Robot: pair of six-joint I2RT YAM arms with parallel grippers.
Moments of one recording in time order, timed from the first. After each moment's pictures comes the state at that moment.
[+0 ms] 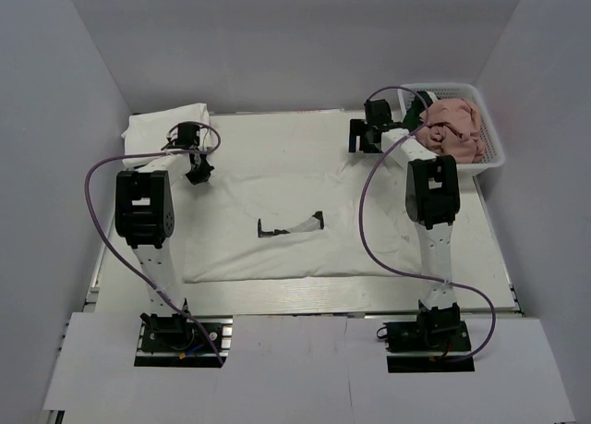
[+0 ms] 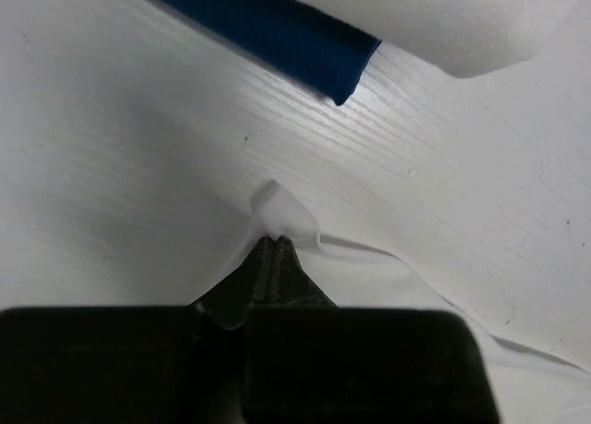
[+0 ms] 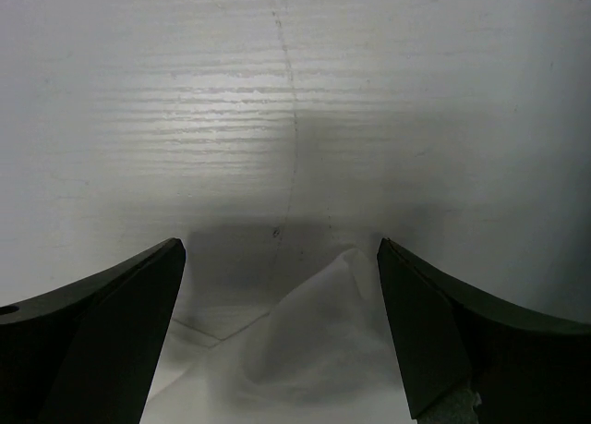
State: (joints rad) left arm -0.02 2.07 1.45 -0.40 -0.15 -0.58; right arm 0.23 2.36 1.92 -0.39 0.14 0.15
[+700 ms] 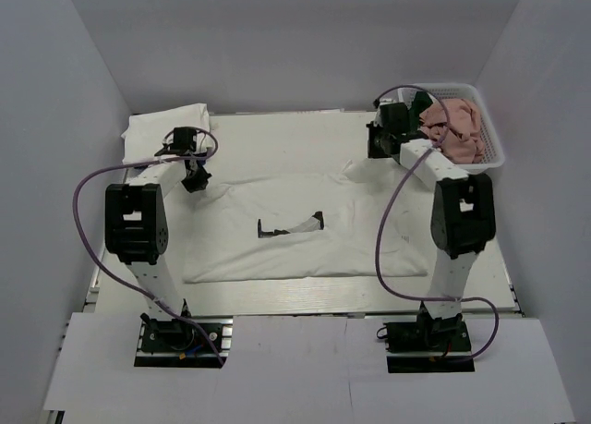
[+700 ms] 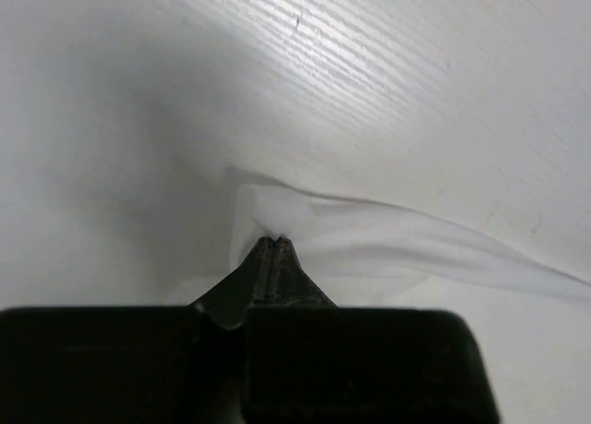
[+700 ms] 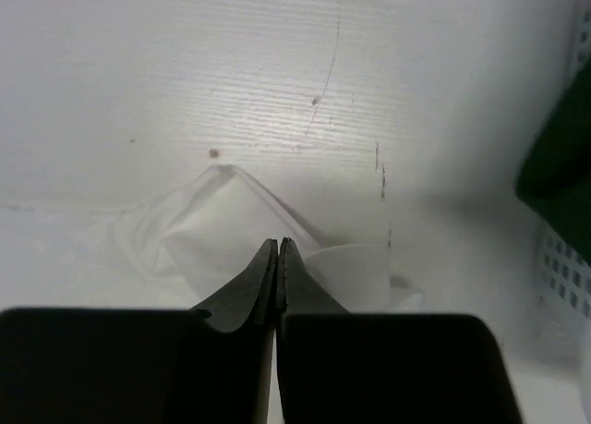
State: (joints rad) left arm -0.03 1.92 1.33 -0.47 -0.15 -0.58; right arm 0.23 2.03 1.57 -0.33 0.03 0.10
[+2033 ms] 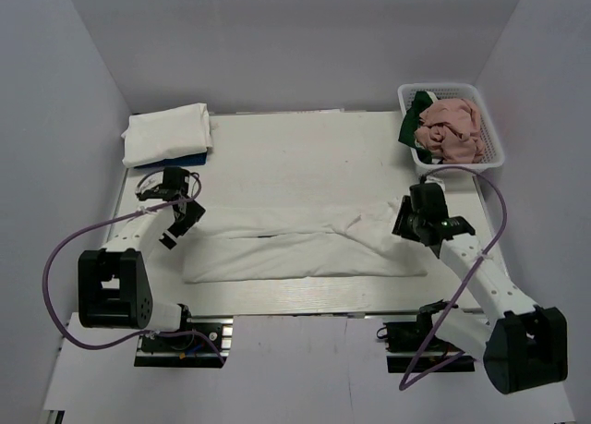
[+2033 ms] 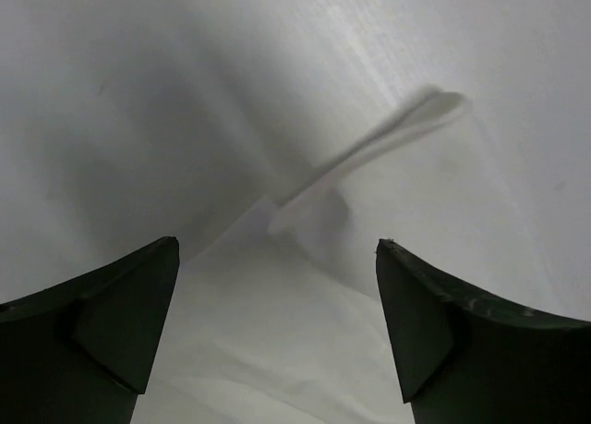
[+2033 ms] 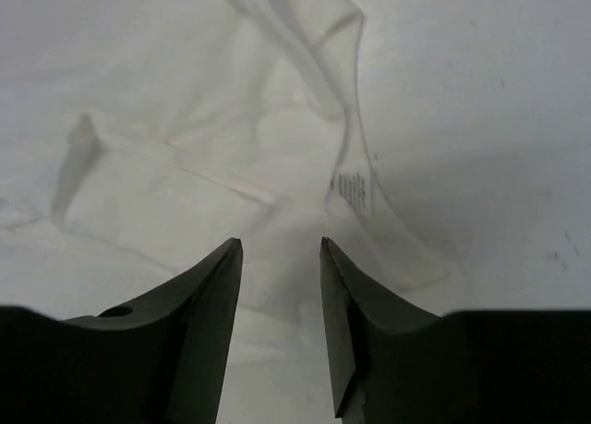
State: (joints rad) left arm -0.04 1.39 0.87 -0.64 -0.34 -0.85; right arm 0.25 1.08 0.71 -0.49 0.17 0.41
